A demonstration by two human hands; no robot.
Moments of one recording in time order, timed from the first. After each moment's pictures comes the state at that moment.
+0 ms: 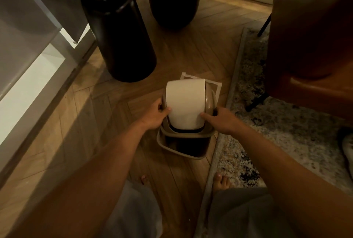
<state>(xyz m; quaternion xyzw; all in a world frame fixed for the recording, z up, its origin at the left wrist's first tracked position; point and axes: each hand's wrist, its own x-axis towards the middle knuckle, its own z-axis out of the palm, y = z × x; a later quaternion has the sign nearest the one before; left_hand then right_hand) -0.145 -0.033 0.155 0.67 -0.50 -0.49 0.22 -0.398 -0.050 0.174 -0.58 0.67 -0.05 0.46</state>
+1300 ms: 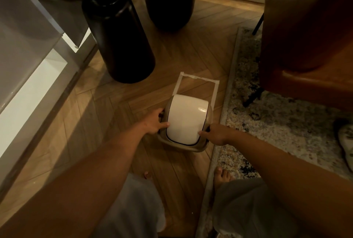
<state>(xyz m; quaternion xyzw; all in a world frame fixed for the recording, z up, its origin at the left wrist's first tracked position) -0.138 -0.006 0.139 0.67 -0.57 -0.47 0.08 -0.403 -0.006 0.155 -0.66 0.57 0.17 0.44</state>
